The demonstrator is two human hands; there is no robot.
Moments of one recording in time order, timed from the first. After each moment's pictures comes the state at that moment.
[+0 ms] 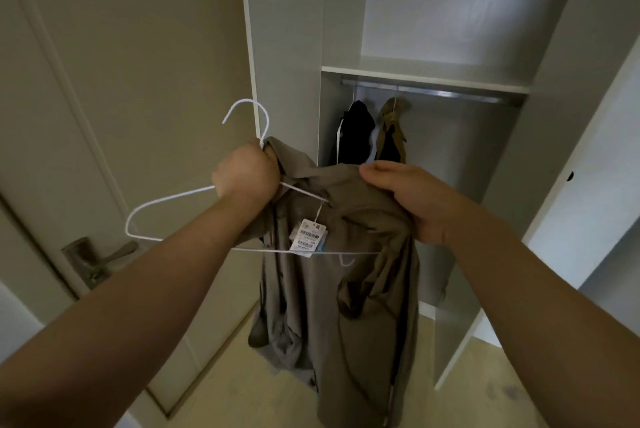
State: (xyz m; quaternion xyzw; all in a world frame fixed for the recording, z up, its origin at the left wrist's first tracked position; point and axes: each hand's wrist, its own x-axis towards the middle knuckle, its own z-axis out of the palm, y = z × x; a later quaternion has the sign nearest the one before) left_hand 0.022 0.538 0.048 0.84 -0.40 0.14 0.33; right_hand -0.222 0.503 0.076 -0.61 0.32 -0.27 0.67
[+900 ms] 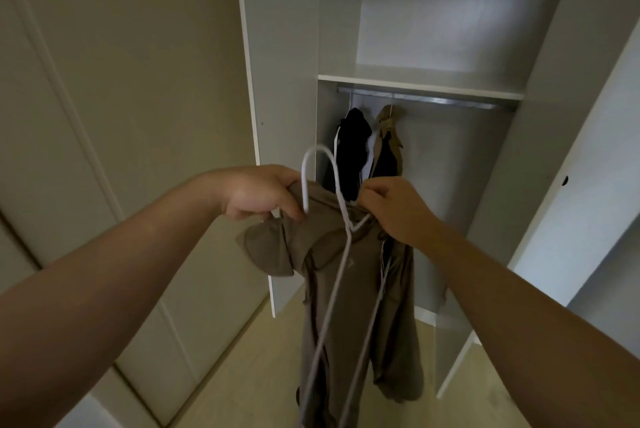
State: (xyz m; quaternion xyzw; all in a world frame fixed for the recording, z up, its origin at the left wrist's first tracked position) left_hand 0.006 0.580 0.095 0.62 -0.61 -0.44 0.24; right_hand -0.215 0.474 0.036 -0.86 0.29 -0.34 0.26
